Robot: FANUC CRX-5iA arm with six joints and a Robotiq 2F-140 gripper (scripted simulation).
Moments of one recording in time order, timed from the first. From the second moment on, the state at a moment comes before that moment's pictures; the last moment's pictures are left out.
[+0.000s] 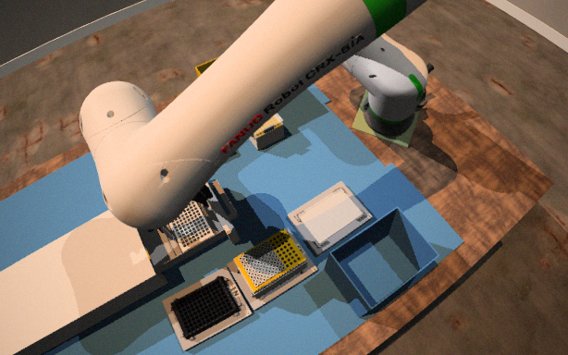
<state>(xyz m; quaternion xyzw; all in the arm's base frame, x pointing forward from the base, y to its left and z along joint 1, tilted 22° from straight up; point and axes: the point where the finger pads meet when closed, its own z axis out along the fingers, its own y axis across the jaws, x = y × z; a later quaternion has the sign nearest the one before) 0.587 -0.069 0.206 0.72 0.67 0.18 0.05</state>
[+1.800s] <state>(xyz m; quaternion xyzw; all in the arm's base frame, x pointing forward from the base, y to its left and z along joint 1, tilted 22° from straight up) 0.577 -0.074 0.233 0.72 0.67 0.18 0.05</state>
